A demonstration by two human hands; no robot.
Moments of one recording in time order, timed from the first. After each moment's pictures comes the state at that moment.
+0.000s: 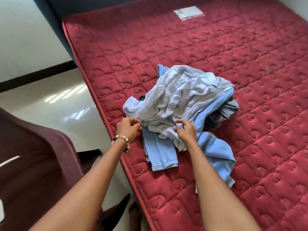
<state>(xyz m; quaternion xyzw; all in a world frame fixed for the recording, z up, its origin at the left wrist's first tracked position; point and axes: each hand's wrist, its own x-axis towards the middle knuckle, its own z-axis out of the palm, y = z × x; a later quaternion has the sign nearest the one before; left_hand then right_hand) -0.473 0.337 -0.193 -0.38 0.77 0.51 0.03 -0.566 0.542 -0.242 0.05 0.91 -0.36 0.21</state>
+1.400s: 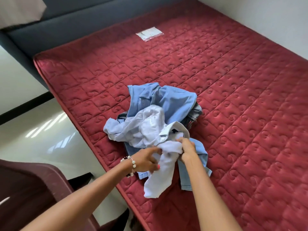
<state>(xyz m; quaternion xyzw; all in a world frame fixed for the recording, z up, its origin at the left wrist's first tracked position) -0.470 0.431 -0.116 0.00 0.78 0.48 0.40 -0.539 0.610 -0.151 0.43 0.57 -0.67 0.19</state>
